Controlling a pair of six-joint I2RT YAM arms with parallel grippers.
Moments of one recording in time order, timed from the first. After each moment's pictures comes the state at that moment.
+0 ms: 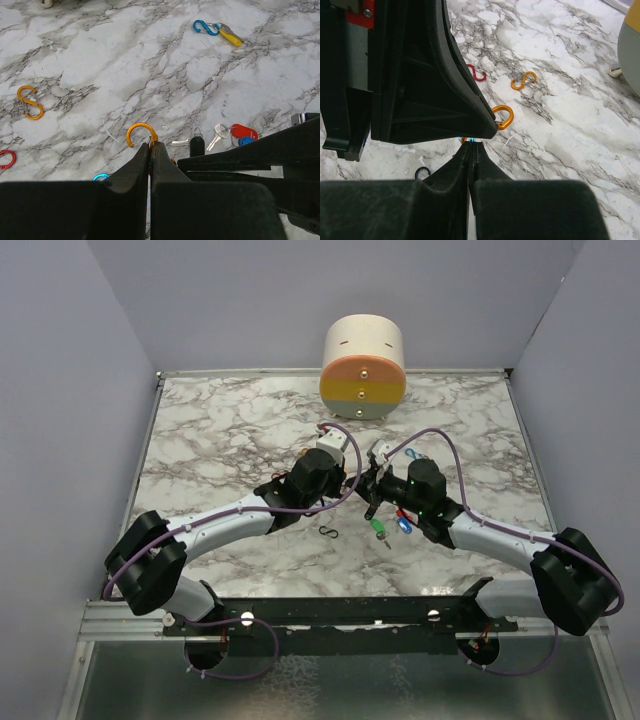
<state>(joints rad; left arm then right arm) -0.88 1.44 0.90 0.10 -0.24 -0.33 0.65 1.28 0.55 0.54 -0.34 -0.07</state>
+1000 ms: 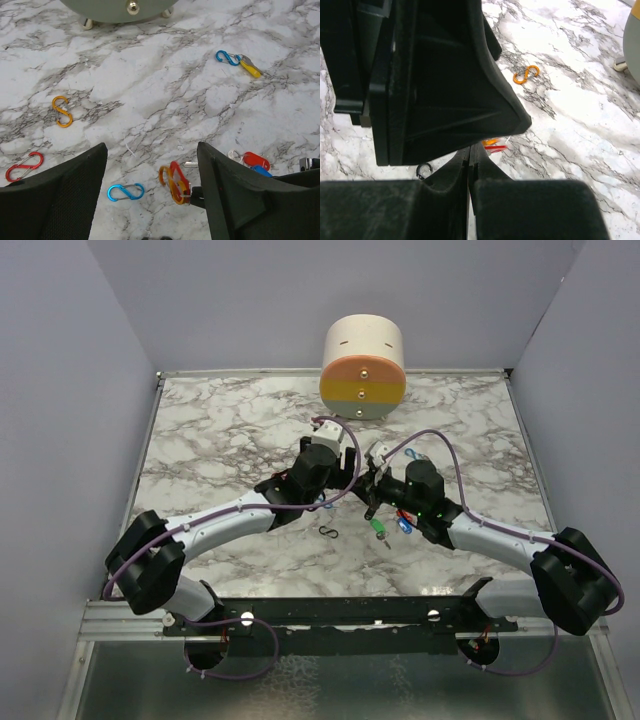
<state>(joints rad) -0.88 1.45 0.94 0.09 -0.36 -0.35 0.67 1.28 0.55 0.52 -0.33 -0.07</state>
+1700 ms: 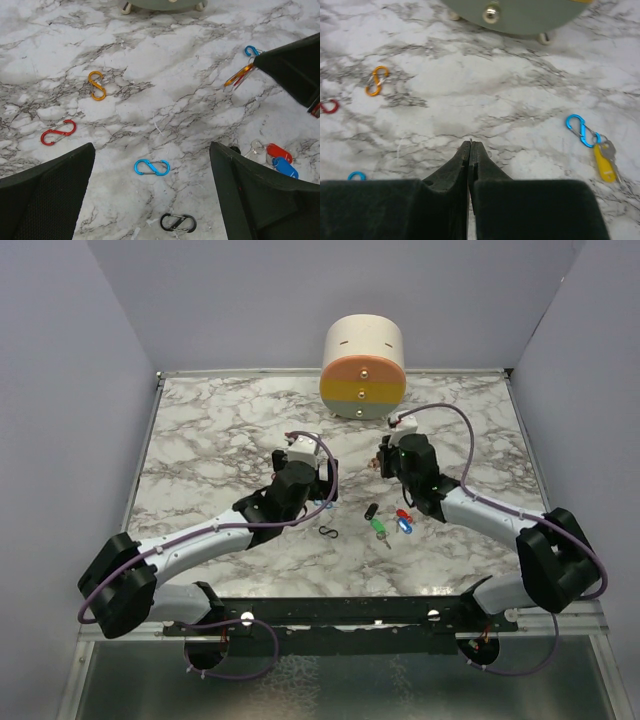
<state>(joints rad) -0.88 1.26 0.77 0.09 -0.48 -0.38 0.58 1.41 0.75 0.30 0.20 0.13</state>
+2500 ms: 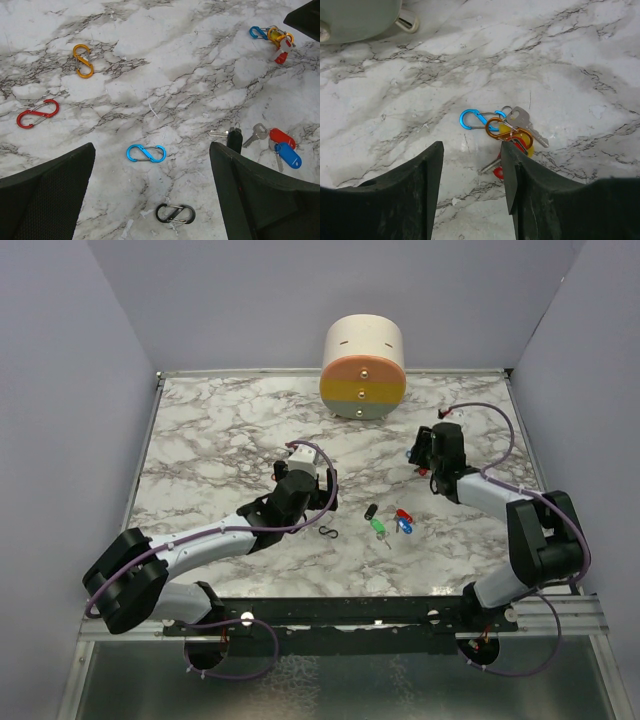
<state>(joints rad) -0.88 1.30 0.67 0.17 -0.43 -0.45 0.24 1.55 0.75 0.27 0.24 0.31</state>
